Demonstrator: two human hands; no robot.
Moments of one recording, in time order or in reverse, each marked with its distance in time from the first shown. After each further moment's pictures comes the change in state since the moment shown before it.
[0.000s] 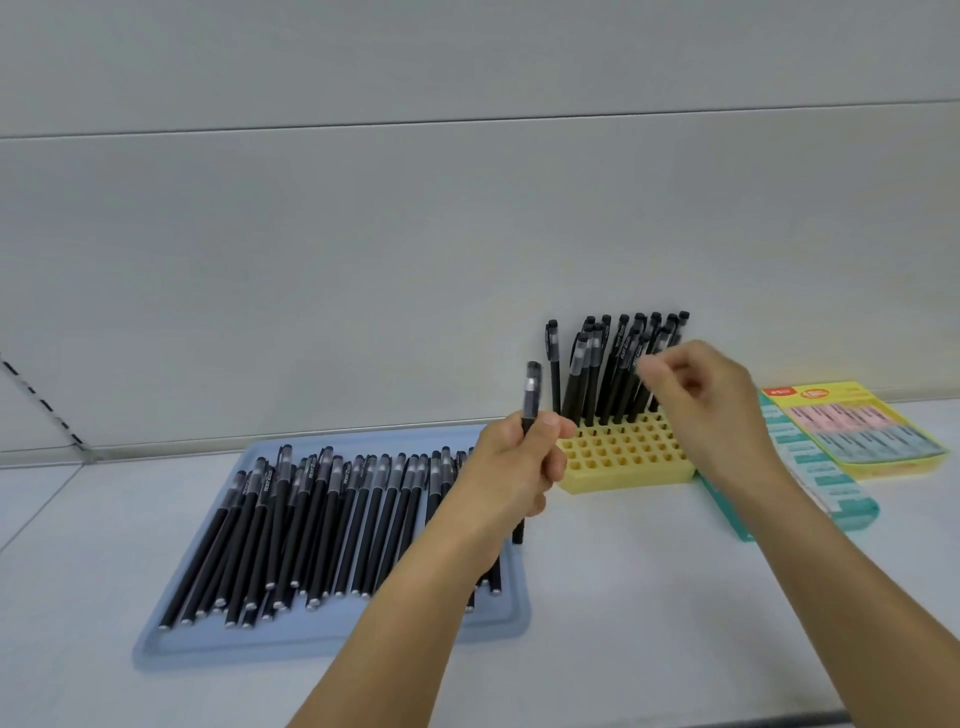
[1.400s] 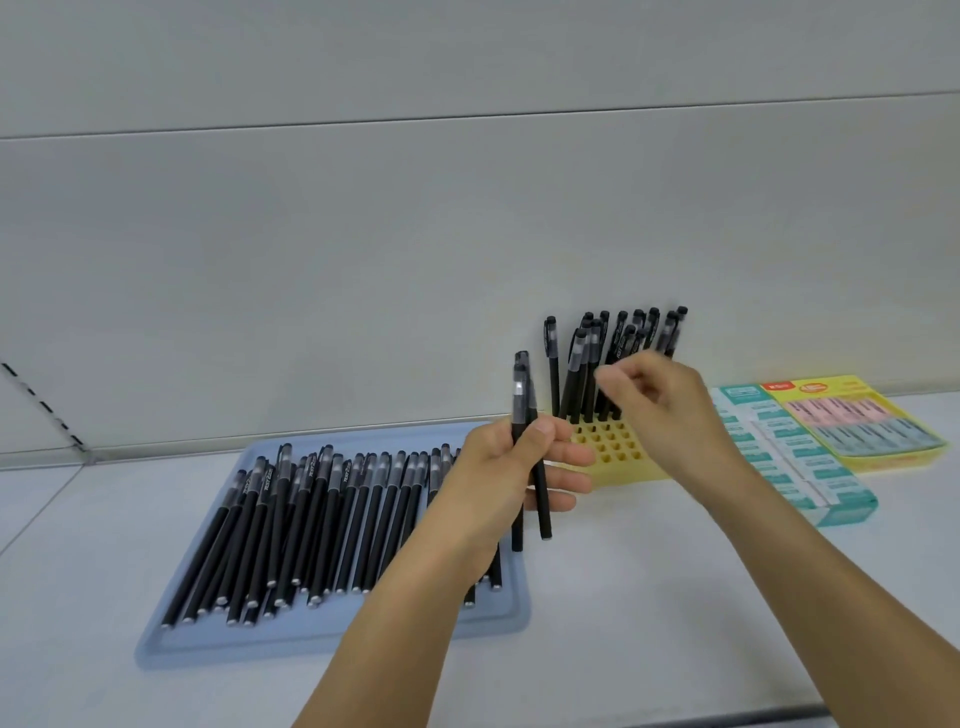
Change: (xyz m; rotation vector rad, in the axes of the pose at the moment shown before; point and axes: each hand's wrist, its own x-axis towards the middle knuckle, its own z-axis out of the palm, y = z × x) left_hand -0.010 -0.004 -0.006 -0.164 -0.076 0.038; right_hand -0.002 -0.002 0.023 0.024 -0.131 0.005
